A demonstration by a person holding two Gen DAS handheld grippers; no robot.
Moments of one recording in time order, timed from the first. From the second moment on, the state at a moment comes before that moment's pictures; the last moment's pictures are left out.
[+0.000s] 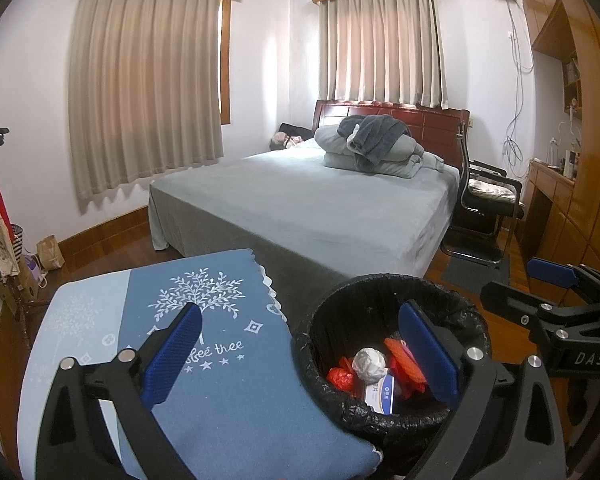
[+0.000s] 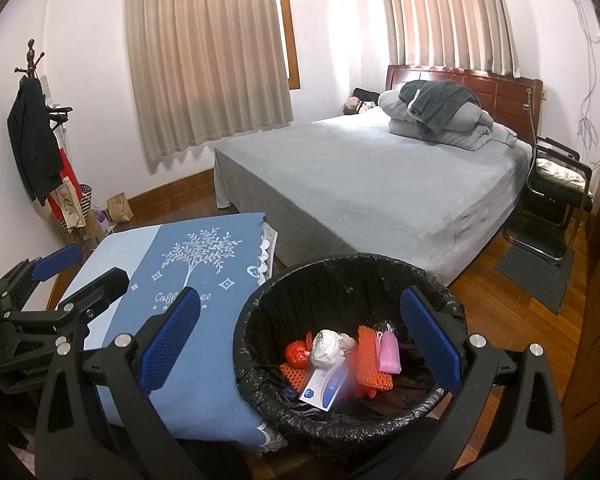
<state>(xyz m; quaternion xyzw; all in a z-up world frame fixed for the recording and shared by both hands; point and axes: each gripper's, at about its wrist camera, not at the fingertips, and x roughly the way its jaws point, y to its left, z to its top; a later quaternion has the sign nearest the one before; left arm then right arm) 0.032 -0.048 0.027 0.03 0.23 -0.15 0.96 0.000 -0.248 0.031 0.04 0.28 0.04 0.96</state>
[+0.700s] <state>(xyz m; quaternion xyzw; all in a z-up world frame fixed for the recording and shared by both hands) 0.032 -0.048 0.028 0.03 0.23 -0.15 0.96 -0.004 -0.243 0.027 0.04 0.28 0.04 0.96</state>
